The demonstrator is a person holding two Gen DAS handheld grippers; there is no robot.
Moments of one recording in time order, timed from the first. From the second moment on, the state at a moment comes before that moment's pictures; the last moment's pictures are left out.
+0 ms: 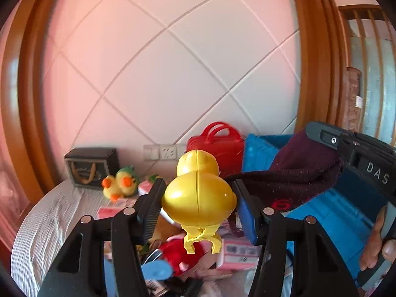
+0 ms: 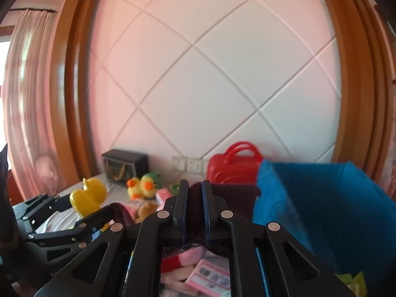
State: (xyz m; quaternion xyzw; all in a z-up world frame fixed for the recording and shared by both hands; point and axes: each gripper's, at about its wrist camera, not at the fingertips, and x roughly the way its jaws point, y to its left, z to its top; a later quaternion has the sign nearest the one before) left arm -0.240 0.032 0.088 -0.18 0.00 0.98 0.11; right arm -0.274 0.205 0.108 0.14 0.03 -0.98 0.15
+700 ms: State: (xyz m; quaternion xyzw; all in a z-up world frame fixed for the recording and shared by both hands) left arm -0.244 0.357 0.147 -0.24 0.13 0.91 0.31; right arm -0.263 0.518 0.179 0.20 -0.07 -0.98 -0.03
